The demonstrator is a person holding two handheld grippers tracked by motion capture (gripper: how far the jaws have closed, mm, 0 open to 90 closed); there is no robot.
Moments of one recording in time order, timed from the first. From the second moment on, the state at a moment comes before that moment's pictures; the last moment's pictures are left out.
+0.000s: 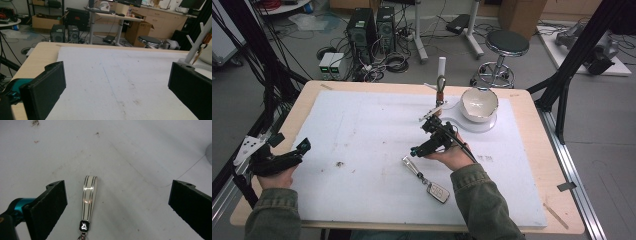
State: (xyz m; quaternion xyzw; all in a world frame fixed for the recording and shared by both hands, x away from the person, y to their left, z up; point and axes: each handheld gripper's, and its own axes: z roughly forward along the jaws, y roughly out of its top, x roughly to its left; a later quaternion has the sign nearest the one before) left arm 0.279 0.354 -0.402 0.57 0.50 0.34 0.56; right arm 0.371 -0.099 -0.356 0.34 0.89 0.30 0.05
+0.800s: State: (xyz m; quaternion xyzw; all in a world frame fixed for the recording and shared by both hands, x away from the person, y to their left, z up) left arm 0.279 0.354 -0.402 0.57 0.50 0.34 0.56; right arm 0.357 -0.074 -0.388 0.33 0.91 0.25 0.03
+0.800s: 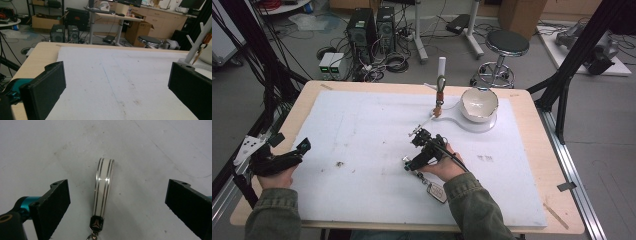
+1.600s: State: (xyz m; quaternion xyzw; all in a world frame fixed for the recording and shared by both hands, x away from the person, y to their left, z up) left arm 0.280 0.354 -0.402 0.57 0.50 0.34 0.56; right arm 0.363 -0.054 -0.409 0.31 0.92 0.23 0.01
